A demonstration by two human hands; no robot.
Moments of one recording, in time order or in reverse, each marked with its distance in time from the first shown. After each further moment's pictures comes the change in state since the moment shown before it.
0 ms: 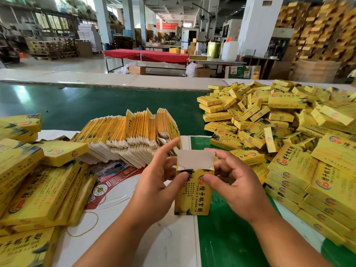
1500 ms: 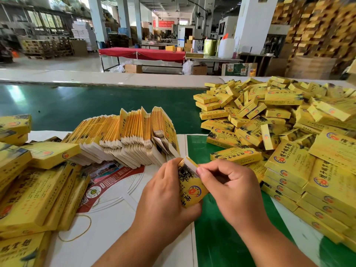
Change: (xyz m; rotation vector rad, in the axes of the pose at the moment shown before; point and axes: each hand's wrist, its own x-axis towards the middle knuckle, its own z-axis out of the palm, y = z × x) left_hand -0.012 0.003 0.028 0.797 0.066 0.031; right_hand -0.007 -0.020 0.019 -0.143 0.303 -0.055
